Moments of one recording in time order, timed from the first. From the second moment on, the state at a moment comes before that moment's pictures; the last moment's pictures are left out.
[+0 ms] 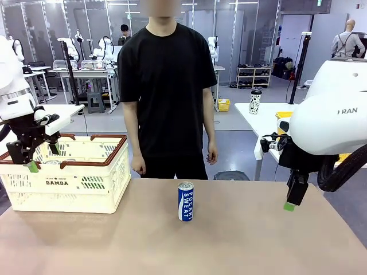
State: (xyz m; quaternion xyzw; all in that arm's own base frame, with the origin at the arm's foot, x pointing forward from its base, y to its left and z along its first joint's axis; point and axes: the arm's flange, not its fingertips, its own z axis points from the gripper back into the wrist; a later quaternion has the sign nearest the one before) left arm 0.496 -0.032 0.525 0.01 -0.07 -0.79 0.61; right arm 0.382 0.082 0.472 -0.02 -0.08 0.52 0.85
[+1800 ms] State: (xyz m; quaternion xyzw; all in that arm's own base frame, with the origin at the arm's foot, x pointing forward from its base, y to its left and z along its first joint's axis) left arm 0.497 -0.256 0.492 -0.01 -0.17 -0.84 0.51; right arm 0.381 0.081 0.473 -0.02 -0.08 0.52 0.85
